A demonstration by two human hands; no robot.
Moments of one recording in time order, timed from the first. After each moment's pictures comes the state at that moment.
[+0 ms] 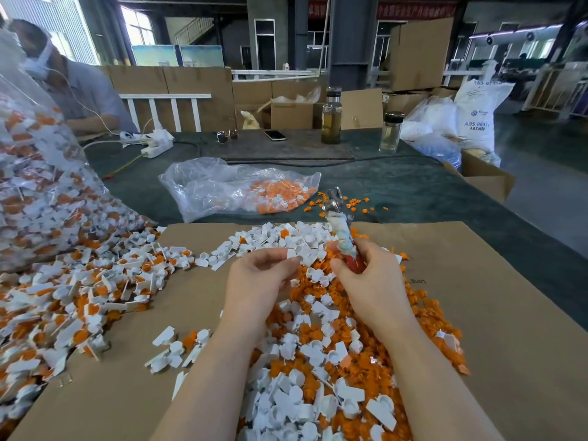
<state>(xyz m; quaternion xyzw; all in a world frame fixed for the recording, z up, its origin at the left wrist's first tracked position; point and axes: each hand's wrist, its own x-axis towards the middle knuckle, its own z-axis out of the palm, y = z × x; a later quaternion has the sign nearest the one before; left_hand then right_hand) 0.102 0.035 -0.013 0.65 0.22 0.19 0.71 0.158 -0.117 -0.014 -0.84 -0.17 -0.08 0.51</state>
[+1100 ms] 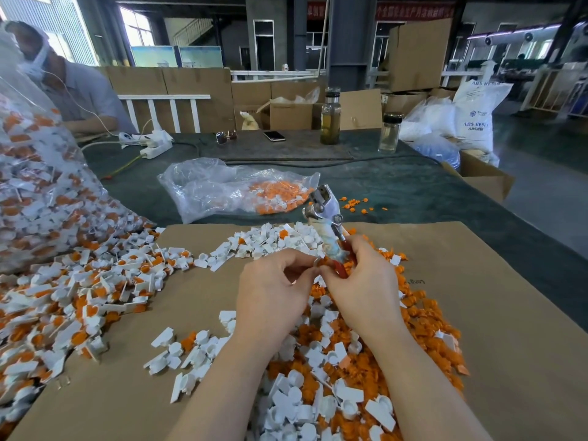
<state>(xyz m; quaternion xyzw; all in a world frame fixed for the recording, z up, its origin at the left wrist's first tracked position) 0.097 0.016 -0.010 0.85 0.09 0.28 0.44 0.148 -0.106 -0.013 -0.87 -0.17 -0.17 0.43</state>
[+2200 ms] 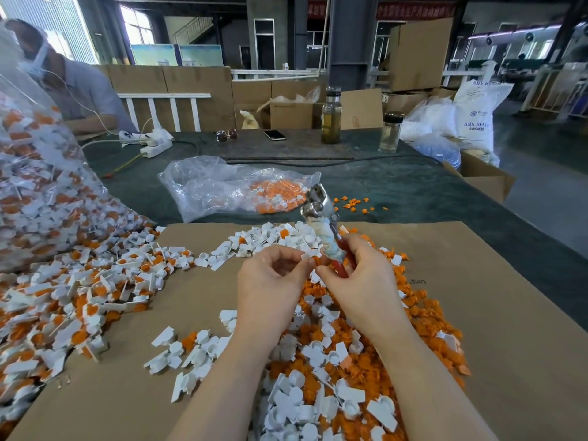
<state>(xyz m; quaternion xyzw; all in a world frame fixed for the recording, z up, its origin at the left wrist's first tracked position) 0.101 0.016 -0.011 0.74 0.19 0.27 0.58 0.149 -0.107 -0.009 -0.84 -0.21 -0.11 0.49</state>
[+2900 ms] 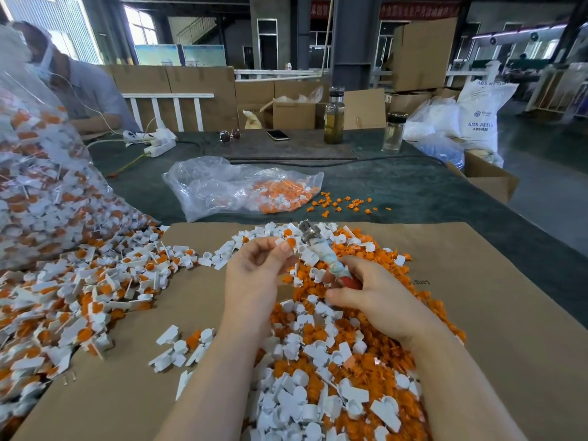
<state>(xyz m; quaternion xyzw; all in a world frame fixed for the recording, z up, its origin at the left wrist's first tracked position) 0.100 0.035 -0.011 0.59 0.14 0.28 0.75 0.152 -0.133 0.000 -0.83 -0.28 0.14 0.45</state>
